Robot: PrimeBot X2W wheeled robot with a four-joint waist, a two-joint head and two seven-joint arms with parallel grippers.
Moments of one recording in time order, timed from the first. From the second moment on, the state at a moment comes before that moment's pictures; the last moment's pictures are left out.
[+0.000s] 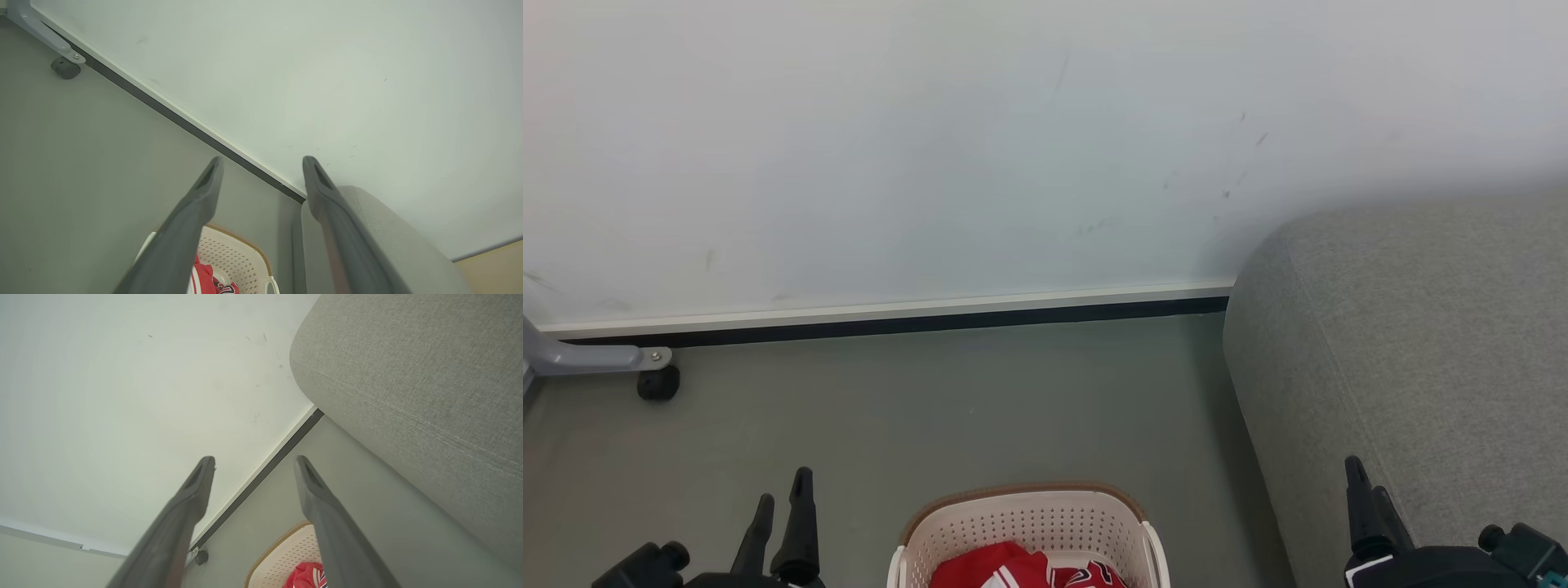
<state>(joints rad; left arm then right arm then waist) 0.02 0.10 -0.06 0.21 -0.92 -0.01 -0.06 -0.03 -0.06 0.09 0.27 0.99 0.00 -0.06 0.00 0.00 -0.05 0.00</state>
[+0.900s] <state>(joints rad) 0.07 0.13 -0.10 0.17 -0.53 0.05 -0.14 -0.02 -0.09 0.19 0.25 0.64 -0.05 -0.15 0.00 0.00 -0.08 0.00</state>
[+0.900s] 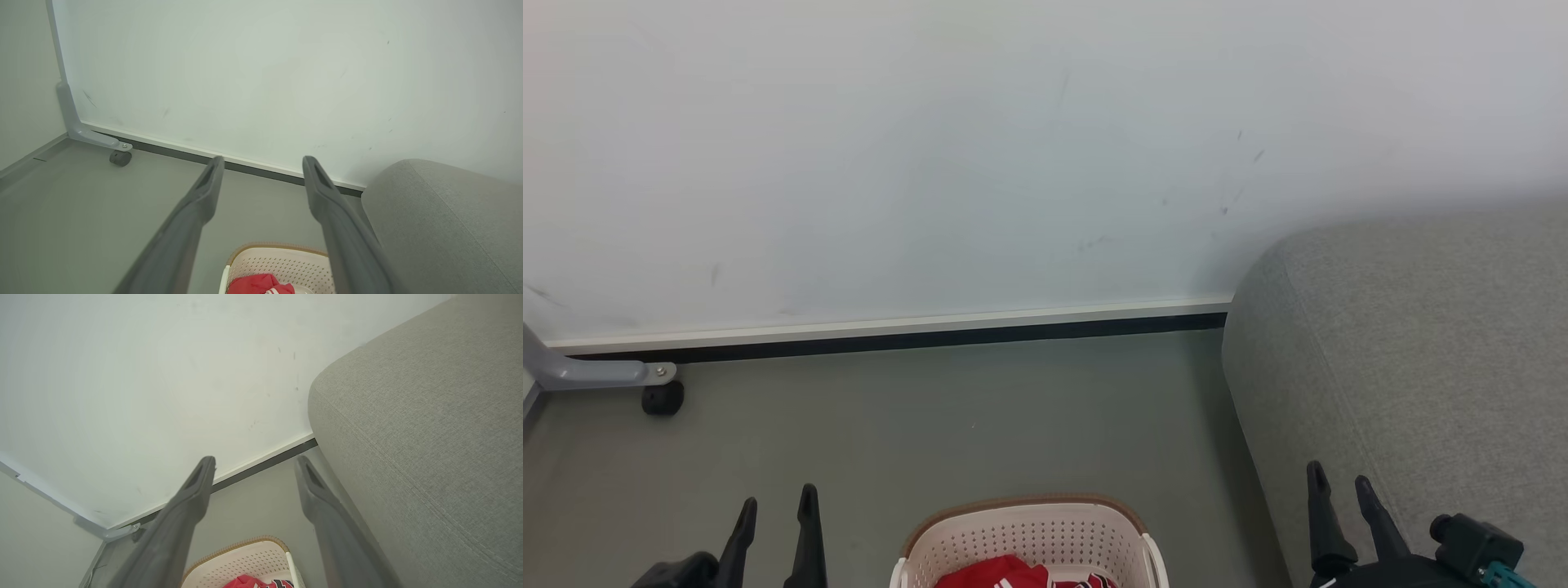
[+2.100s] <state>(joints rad) 0.14 0.13 -0.13 0.15 -0.16 0.10 -0.25 0.01 -0.11 0.30 0.22 0.25 -0.10 -0.25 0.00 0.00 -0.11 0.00</state>
